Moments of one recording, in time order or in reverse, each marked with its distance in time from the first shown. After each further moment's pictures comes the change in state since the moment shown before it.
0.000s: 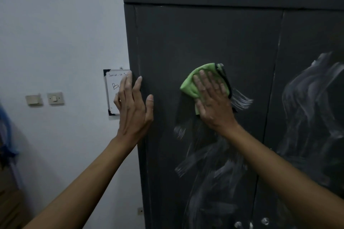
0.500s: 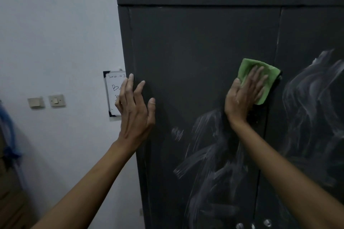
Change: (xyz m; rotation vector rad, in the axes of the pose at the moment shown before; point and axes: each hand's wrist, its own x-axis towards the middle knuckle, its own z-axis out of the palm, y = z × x) left_hand -0.004 0.013 0.008 -0.020 0.021 0.003; right_hand 0.006 0.046 -0.004 0.212 0.252 0.835
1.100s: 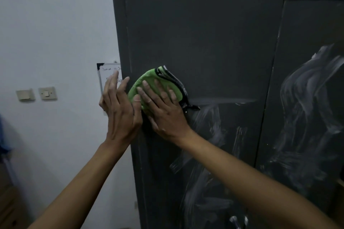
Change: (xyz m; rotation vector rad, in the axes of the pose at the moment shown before) left_hand -0.012 -0.025 -0.001 -0.015 0.107 0.028; right_hand -0.127 -0.086 0.054 -0.063 -0.395 -0.994
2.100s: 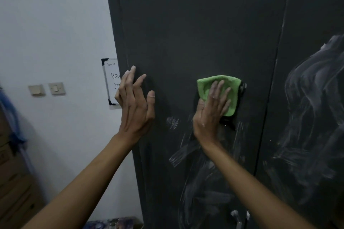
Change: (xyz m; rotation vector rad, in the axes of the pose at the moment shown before) left_hand -0.005 0.040 0.014 -0.022 -0.105 -0.043; right_hand -0.073 0.051 -0.014 0.212 0.275 0.796
